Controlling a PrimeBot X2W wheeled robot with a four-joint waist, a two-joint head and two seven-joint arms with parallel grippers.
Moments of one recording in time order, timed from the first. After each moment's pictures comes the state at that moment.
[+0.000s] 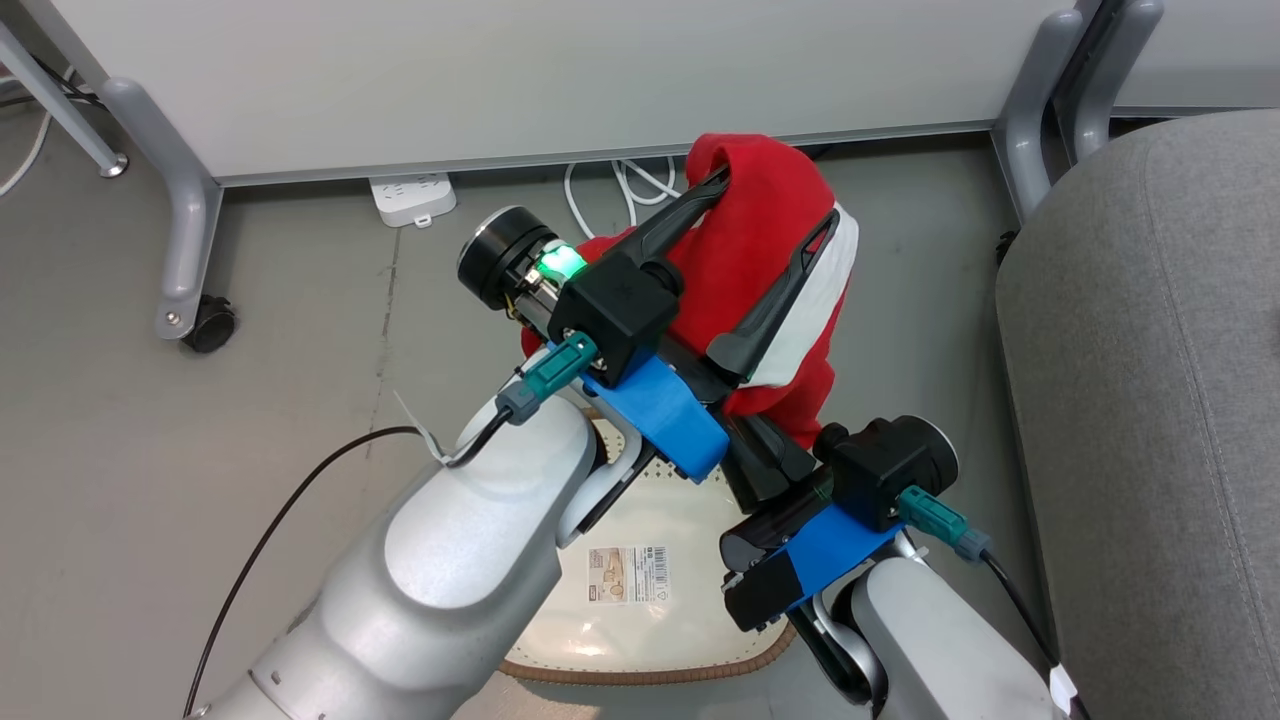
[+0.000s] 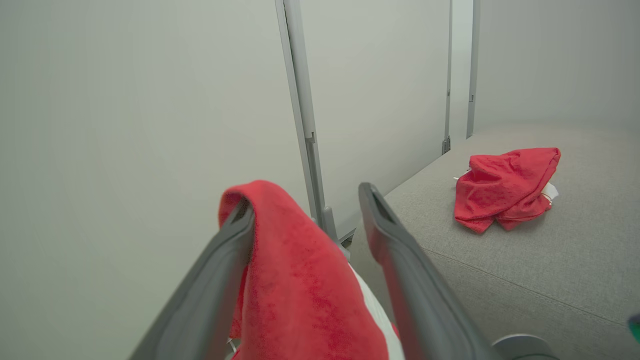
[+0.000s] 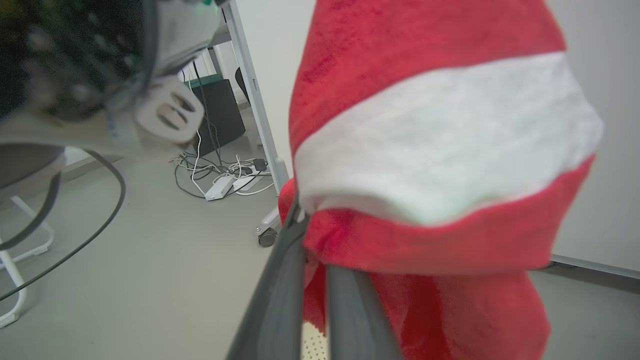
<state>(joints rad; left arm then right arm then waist) -0.87 0.05 -0.78 0.42 -0.37 -0.06 -0.26 -0.45 -0.05 0.51 0.39 0.24 0.13 -0.26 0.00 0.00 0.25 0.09</state>
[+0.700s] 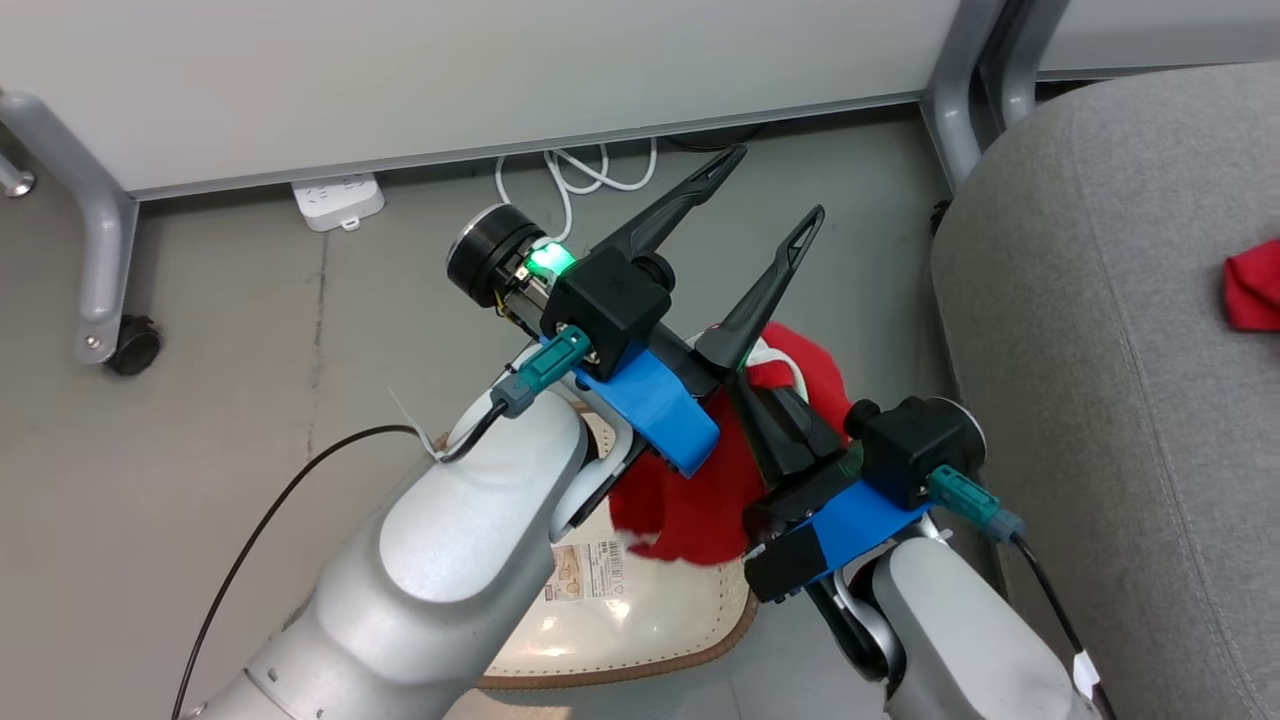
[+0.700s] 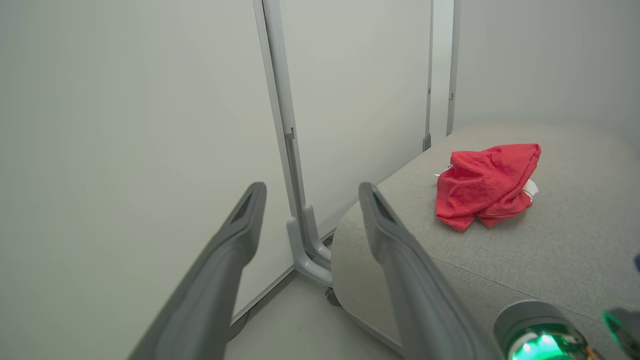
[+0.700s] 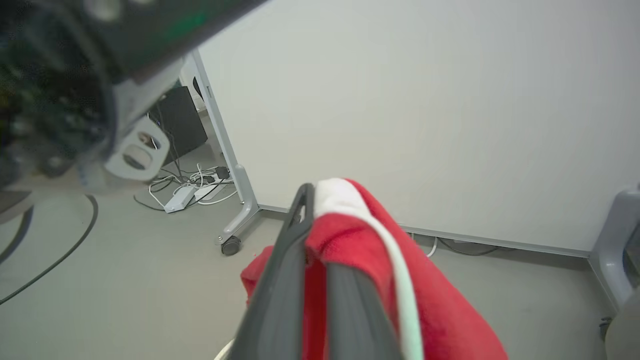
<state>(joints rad) -0.88 0.05 -0.77 0.45 -0.36 -0.07 -0.26 -0.46 -0.05 0.47 0.37 0.23 0.13 -0.26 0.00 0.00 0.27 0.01</state>
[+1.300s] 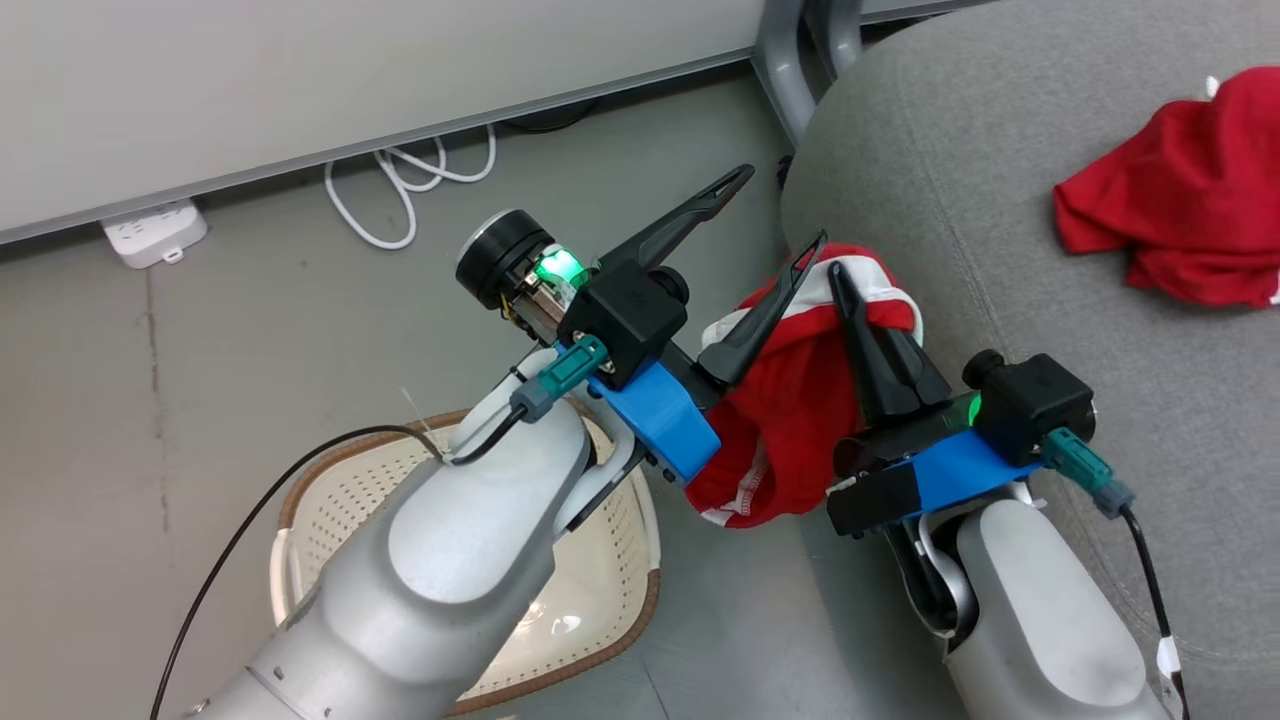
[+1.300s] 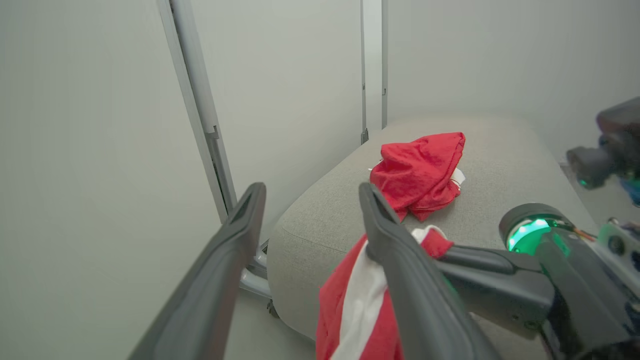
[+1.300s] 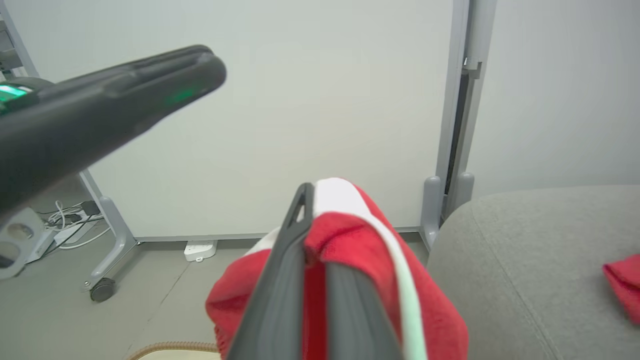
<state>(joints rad) -0.89 0.05 -0.79 0.49 -0.32 -0.10 -0.26 -0.46 -0.05 0.26 0.34 0.18 0.13 -0.26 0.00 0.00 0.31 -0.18</state>
